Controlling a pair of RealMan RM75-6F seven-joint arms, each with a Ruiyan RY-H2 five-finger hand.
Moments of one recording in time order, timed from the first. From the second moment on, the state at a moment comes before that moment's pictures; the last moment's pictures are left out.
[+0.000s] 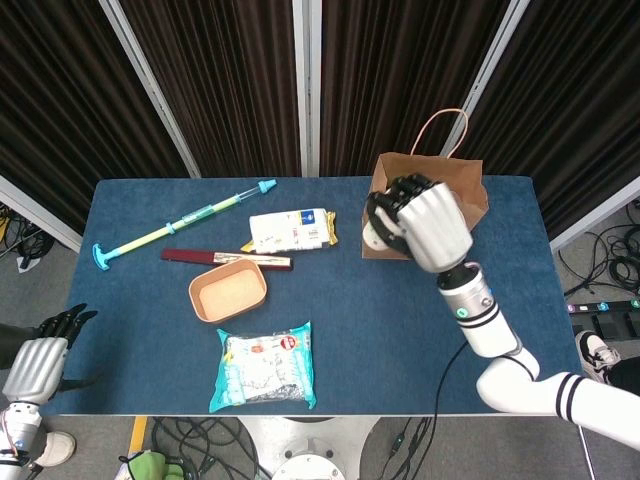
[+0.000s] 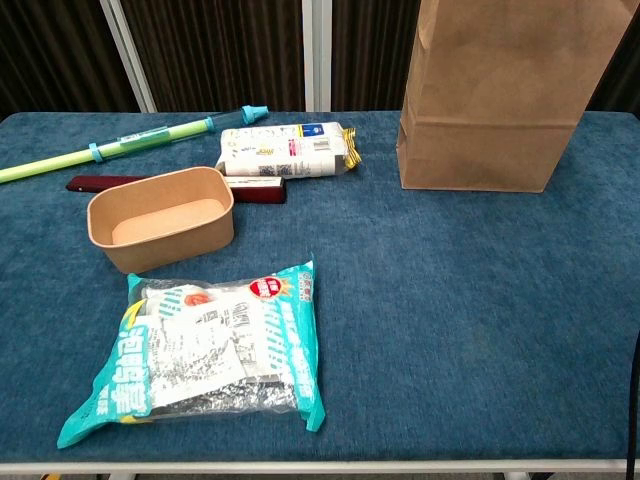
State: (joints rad) left arm -0.10 -1.14 0.02 -1.59 1.47 1.35 -0.05; right arm 0.80 -1.30 0.40 -1.61 -1.47 1.34 -0.16
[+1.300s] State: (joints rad) left arm -0.10 -1.14 0.03 -1.59 1.44 1.32 -0.05; right arm 0.96 -1.51 0.41 -1.01 -1.10 1.00 -0.16
